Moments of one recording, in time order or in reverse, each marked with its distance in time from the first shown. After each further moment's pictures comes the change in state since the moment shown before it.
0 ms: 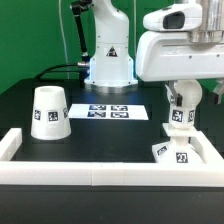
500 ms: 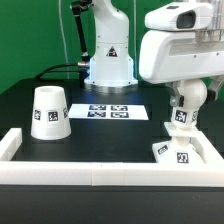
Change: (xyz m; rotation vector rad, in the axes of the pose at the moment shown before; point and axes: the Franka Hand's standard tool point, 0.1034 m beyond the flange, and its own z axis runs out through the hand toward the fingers) arm 0.001 0.004 -0.001 -0.011 0.001 -0.318
